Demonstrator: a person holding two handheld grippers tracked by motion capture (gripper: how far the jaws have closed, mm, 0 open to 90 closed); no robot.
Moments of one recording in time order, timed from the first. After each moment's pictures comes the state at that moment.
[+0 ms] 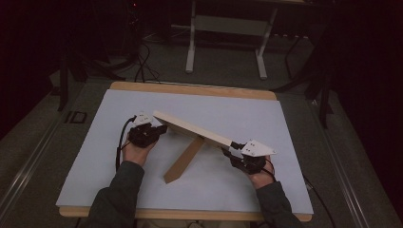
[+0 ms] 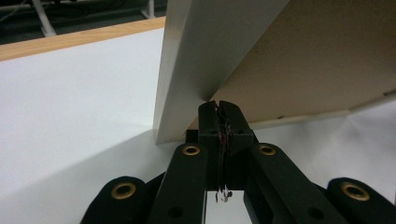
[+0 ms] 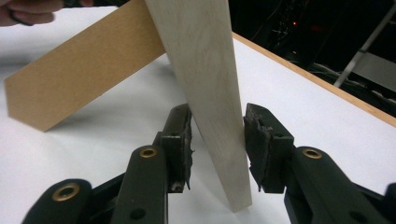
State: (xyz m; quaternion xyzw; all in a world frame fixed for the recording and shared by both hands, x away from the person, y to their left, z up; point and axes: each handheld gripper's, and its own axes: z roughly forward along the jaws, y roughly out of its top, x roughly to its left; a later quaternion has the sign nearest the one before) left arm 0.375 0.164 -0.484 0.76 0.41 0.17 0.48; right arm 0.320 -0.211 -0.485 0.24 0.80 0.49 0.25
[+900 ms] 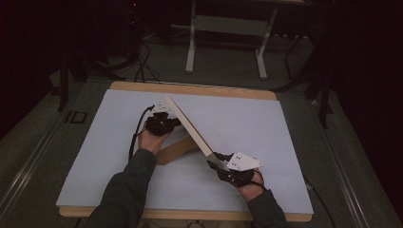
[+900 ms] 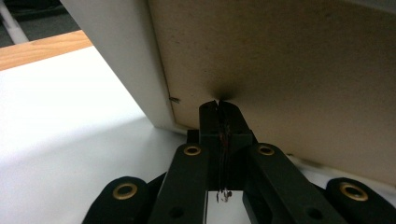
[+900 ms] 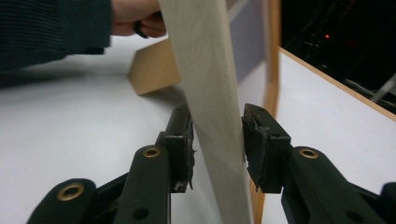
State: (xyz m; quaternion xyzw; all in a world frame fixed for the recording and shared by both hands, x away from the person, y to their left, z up) left arm 0.419 0.121 -0.480 0.78 0.39 0.14 0.47; right arm 0.284 -0.173 -0.484 0.18 0.82 0.50 0.22
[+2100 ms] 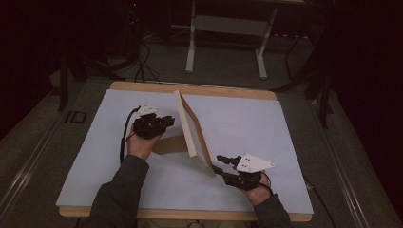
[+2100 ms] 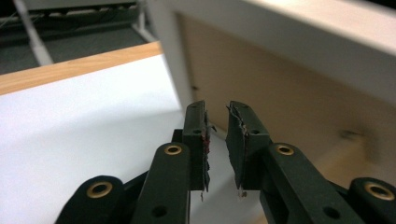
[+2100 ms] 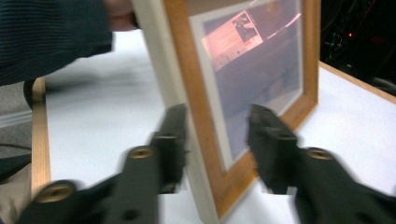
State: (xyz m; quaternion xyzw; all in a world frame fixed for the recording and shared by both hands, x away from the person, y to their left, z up) left arm 0.376 0.150 -0.450 0.75 0.39 0.16 0.51; right arm 0.275 -0.194 -0.476 0.19 0.81 0.53 0.17
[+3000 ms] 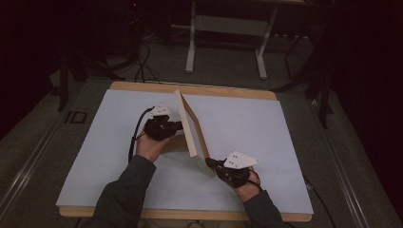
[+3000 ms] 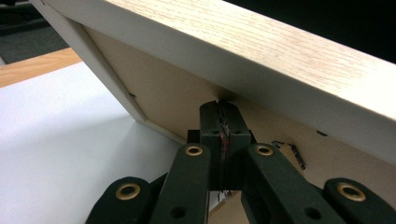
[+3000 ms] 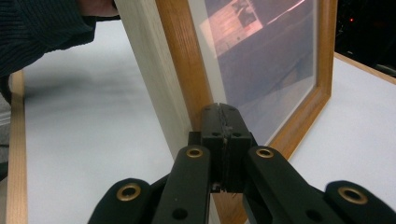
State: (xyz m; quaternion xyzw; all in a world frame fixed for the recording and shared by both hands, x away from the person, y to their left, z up) left arm 0.379 0.114 -0.440 0.79 0.35 0.12 0.50; right arm 0.285 -0.164 -0.489 0.21 0.81 0.51 0.17
